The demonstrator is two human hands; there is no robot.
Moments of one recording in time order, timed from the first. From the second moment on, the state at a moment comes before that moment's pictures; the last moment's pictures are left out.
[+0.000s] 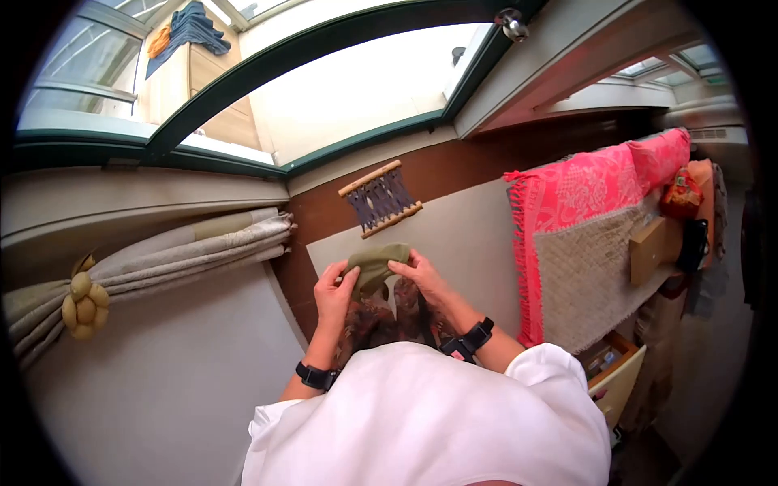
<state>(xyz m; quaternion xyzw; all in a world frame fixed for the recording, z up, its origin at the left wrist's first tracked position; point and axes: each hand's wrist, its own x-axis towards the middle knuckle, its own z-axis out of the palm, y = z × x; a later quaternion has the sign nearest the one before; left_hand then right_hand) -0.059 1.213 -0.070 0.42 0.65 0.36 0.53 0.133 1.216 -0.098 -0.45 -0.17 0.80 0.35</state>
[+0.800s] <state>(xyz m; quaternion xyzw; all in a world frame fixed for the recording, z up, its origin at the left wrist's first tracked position) -0.151 1.260 -0.036 0.12 0.31 0.33 0.89 0.059 1.231 0.015 -0.42 -0.22 0.67 0.57</state>
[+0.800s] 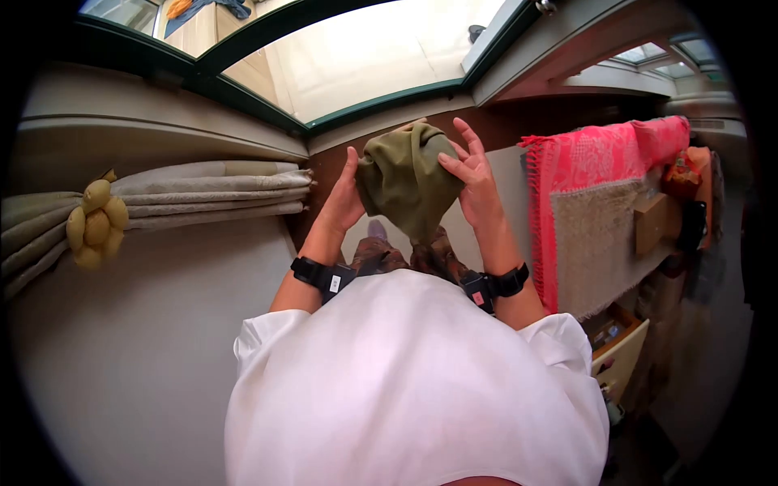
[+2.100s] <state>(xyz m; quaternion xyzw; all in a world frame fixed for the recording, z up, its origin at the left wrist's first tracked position) -0.173 1.279 0.004 0.15 0.31 0.44 0.83 0.175 1.230 -0.063 -0.44 -0.15 0.79 0.40</state>
